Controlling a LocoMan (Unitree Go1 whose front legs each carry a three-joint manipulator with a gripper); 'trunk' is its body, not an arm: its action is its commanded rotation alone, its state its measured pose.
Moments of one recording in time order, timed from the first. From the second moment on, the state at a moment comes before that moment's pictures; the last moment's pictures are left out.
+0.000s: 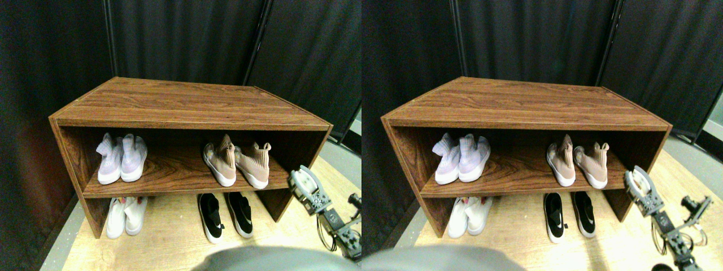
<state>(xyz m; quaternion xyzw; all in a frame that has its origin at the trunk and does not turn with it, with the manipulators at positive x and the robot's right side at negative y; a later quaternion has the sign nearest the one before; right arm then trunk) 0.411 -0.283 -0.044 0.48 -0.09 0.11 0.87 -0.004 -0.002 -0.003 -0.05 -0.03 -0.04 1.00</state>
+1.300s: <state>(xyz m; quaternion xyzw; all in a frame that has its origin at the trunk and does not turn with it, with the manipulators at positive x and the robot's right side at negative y) 0.509 -0.245 -0.093 0.55 -0.01 0.01 0.83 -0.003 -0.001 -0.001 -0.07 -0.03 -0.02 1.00</state>
